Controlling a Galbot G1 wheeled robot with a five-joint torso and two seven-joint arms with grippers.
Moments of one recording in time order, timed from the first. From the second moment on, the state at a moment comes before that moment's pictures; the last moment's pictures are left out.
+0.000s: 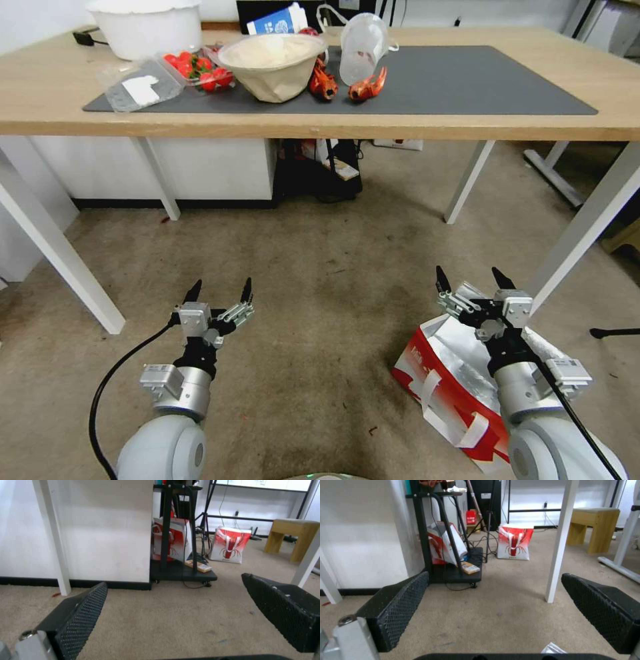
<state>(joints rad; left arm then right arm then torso) 1.62 -1.56 -0.58 -2.17 -0.18 0.05 0.10 -1.65 1.49 0.68 2.33 0.19 -0.17 -0.08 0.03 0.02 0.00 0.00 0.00</state>
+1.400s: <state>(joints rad) 1.61 -1.58 -0.58 -2.16 -0.18 0.02 0.09 -1.47 0.68 0.77 1.78 0.55 -0.38 -0.47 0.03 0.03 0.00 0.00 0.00</state>
